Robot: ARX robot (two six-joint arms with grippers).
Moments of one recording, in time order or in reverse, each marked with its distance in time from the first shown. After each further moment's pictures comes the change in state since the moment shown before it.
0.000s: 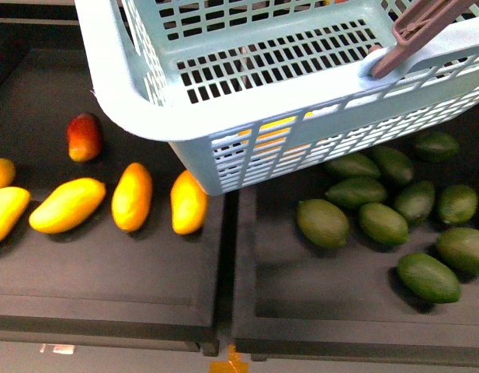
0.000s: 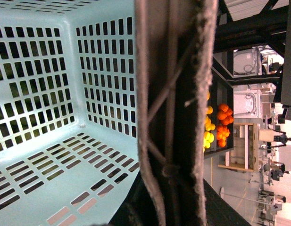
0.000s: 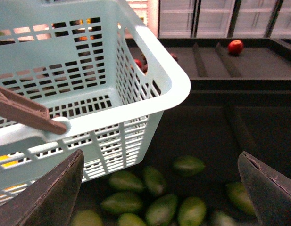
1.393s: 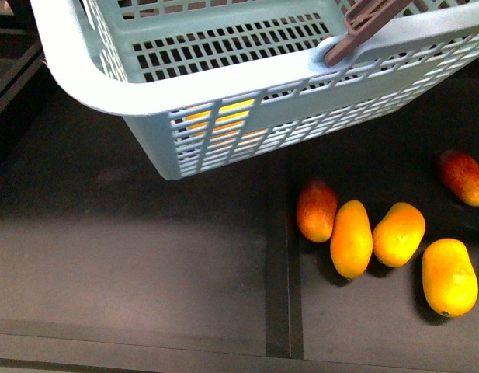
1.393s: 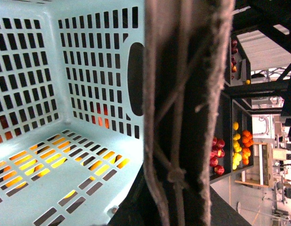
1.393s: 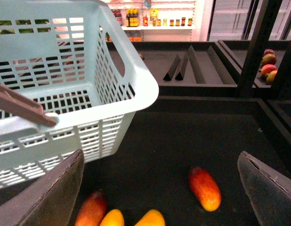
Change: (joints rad) left arm 0.018 -0.002 0.000 0.000 -0.031 0.019; right arm 0.000 0.002 -0.002 0.000 -0.002 0.003
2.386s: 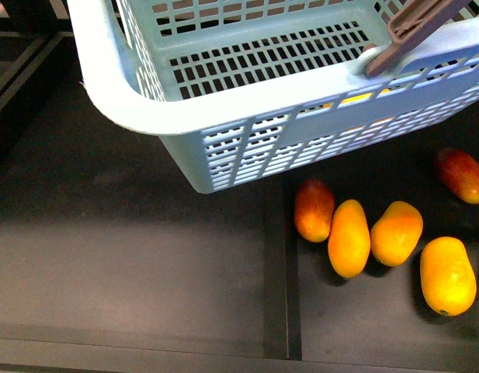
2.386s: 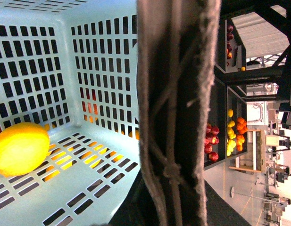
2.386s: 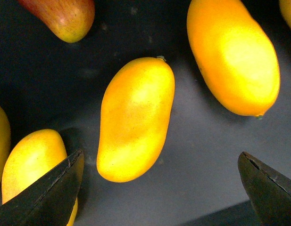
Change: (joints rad) left arm -0.018 0.000 0.000 0.000 0.029 -0.017; right arm -0.498 1.430 0.594 -0.045 -0.101 -0.005
